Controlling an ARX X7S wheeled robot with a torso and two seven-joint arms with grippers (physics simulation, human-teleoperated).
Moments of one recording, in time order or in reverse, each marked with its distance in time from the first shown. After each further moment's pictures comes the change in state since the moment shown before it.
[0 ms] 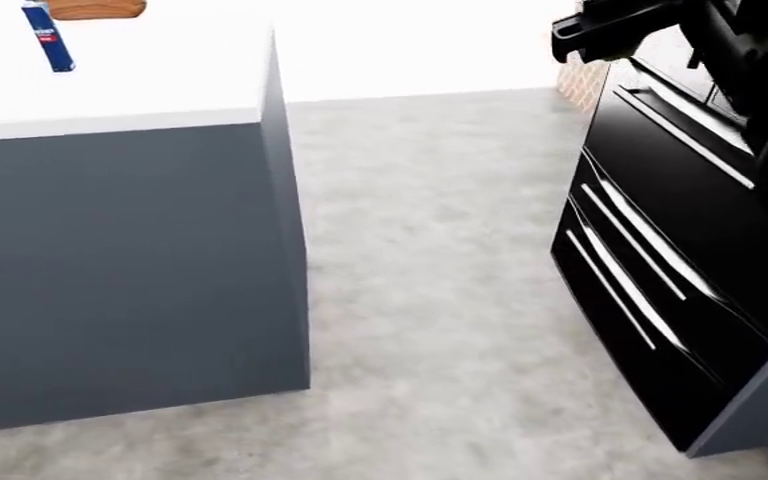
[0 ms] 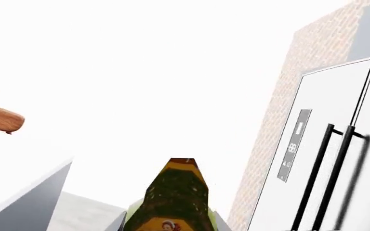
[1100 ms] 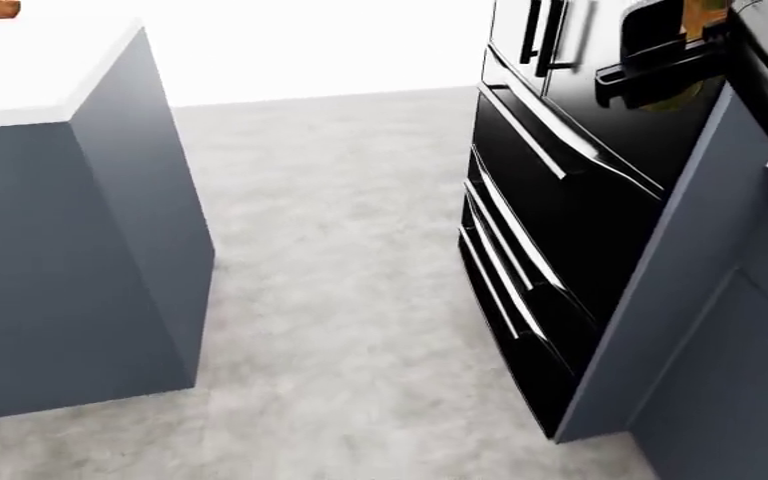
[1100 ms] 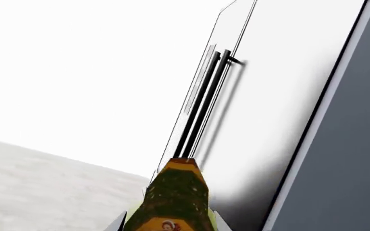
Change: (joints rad) left arm -0.049 0.019 0.009 -0.010 -0.033 -0.017 -0.028; right arm 0.094 0.080 -0.091 -0.075 0.112 0.116 0.088
